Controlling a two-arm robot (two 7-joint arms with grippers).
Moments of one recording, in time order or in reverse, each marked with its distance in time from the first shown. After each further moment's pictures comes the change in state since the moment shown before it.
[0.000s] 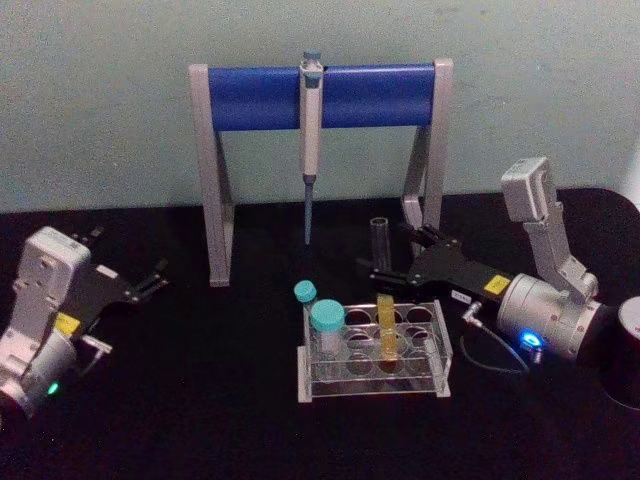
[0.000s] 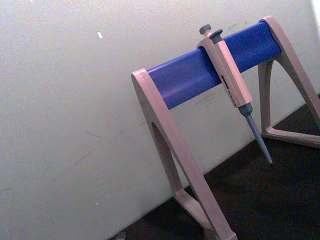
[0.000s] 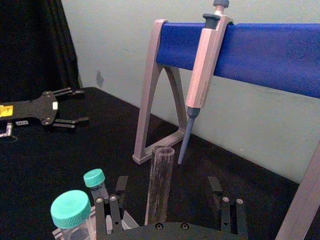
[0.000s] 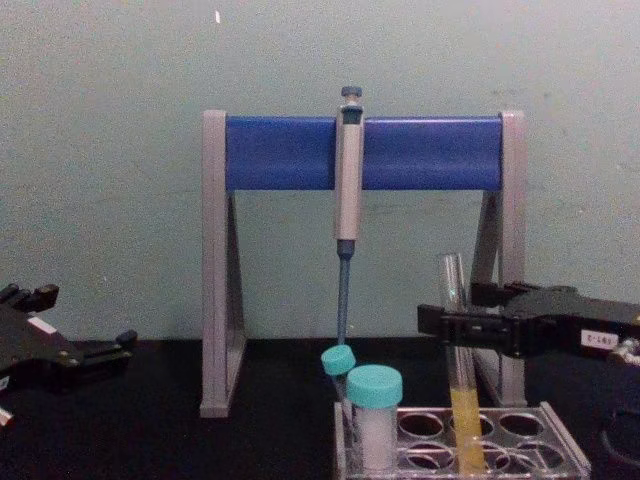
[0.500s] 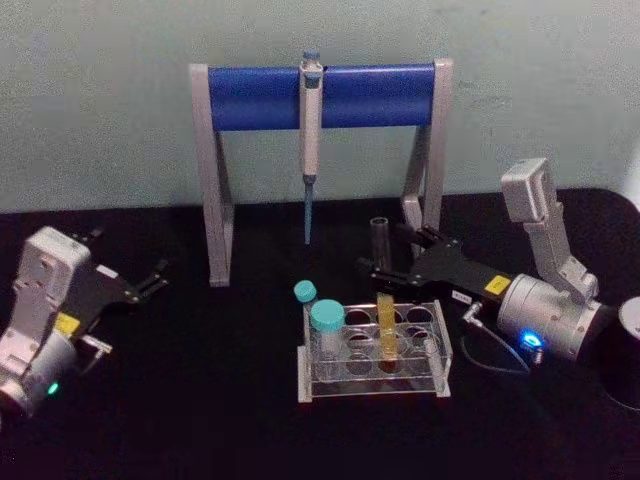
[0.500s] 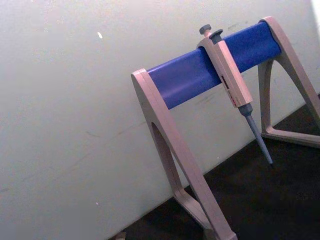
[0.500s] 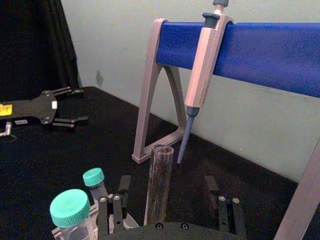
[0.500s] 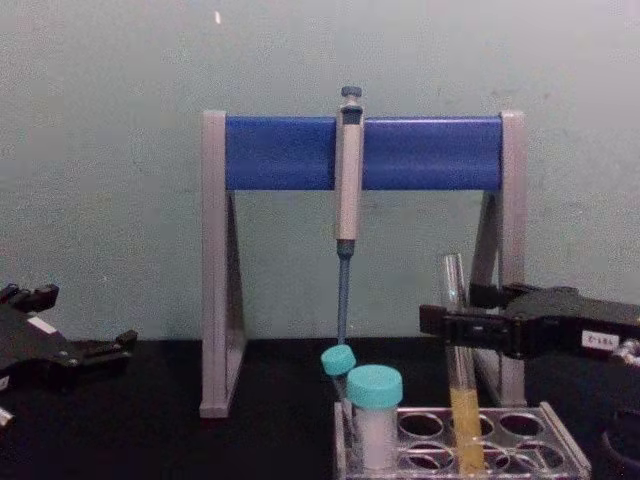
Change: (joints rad) left arm 0.000 0.000 0.000 0.000 0.000 0.000 0.000; right arm -0.001 0.001 0.000 0.000 -0.002 0.000 -0.001
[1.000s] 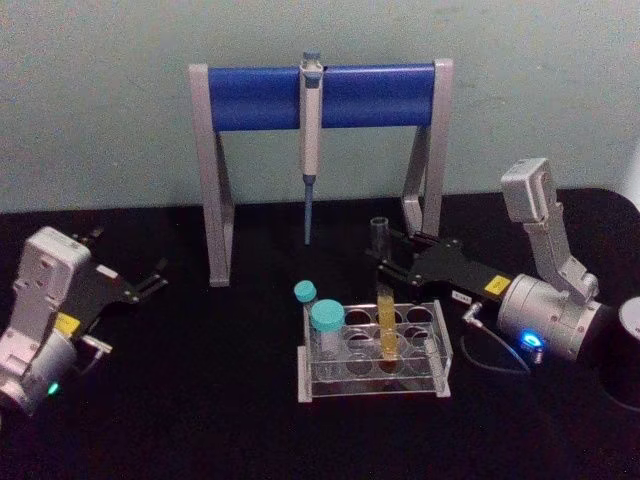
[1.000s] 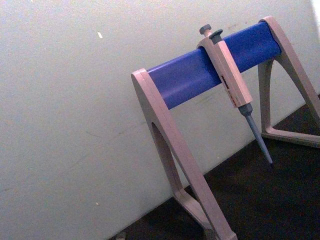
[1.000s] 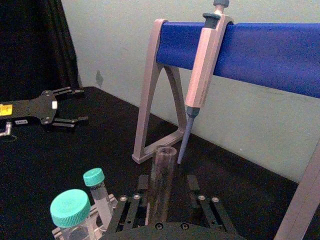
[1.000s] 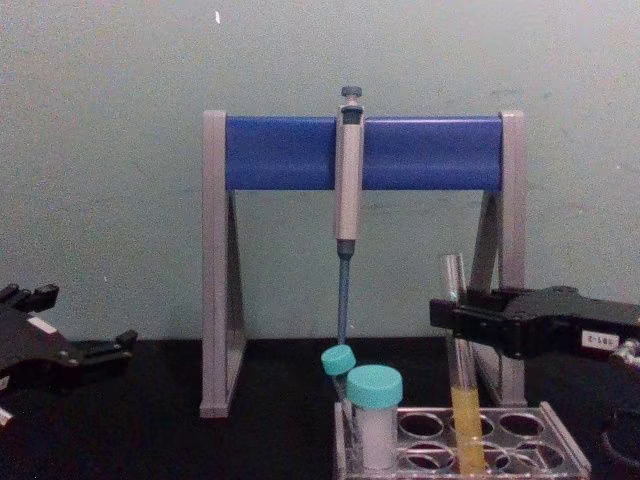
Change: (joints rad) left arm 0.000 0.000 0.000 0.000 0.000 0.000 0.000; right arm -0.001 0.000 0.000 -0.001 -0.001 -0.001 -0.001
